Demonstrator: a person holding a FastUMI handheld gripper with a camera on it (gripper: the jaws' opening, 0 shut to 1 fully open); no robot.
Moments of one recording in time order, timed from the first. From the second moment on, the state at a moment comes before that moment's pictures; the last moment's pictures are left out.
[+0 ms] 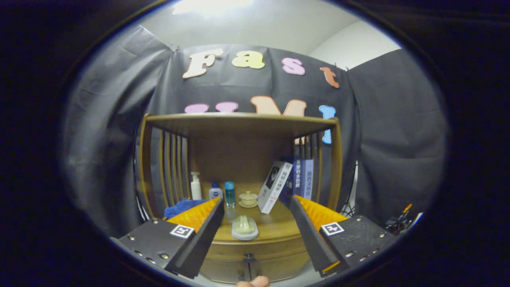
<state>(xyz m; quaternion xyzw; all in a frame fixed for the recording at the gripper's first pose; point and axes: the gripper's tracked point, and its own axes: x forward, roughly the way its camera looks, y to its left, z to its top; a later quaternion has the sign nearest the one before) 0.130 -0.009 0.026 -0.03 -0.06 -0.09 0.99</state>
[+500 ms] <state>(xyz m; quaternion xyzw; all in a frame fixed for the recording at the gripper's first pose) 0.098 -0.032 0.046 -0.05 -0.06 -0.11 0.99</state>
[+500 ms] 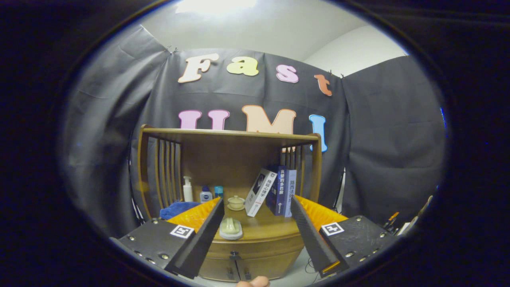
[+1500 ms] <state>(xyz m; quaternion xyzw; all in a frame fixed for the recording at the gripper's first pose) 0.095 -0.041 0.036 -0.04 -0.05 -0.10 0.99</state>
